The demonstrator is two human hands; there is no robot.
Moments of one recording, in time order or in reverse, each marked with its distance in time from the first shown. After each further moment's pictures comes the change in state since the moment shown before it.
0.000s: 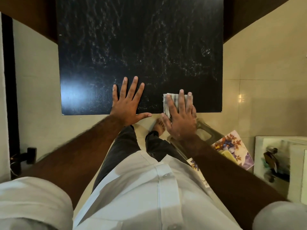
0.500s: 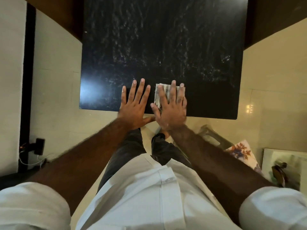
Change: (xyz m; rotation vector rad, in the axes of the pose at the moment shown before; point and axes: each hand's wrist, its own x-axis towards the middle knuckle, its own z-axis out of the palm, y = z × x) left_hand -0.031 -0.024 0.011 0.021 0.078 -0.028; right_hand 0.049 -0.094 0.001 0.025 0.003 -0.061
